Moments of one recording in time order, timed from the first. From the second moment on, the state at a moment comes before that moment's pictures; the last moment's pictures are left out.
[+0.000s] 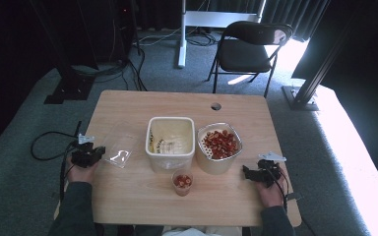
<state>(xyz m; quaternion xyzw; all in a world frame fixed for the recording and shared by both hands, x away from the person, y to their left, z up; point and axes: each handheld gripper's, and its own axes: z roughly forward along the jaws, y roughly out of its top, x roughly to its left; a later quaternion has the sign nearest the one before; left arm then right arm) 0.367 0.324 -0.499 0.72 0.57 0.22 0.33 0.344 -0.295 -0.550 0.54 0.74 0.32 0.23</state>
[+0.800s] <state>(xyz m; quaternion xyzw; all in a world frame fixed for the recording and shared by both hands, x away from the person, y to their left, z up) 0.349 0.326 -0.429 0.71 0.51 0.28 0.40 0.344 -0.296 -0.550 0.54 0.74 0.32 0.23</state>
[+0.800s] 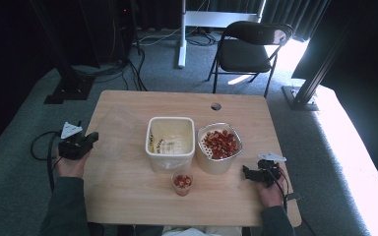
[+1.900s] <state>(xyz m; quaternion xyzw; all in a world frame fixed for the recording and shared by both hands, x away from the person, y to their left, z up) 0.336 0.243 -0.339 0.76 0.37 0.27 0.46 0.344 -0.295 -0.550 0.54 0.74 0.32 0.23</state>
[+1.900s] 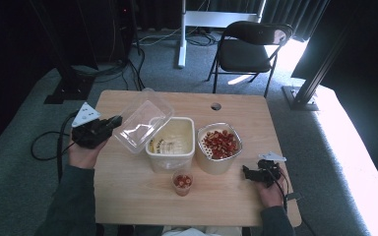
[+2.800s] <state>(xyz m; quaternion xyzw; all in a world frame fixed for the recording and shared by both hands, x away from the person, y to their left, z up) 0.341 0.228 -0.347 0.76 0.36 0.25 0.49 0.344 -0.295 -0.550 0.54 0.74 0.32 0.23</state>
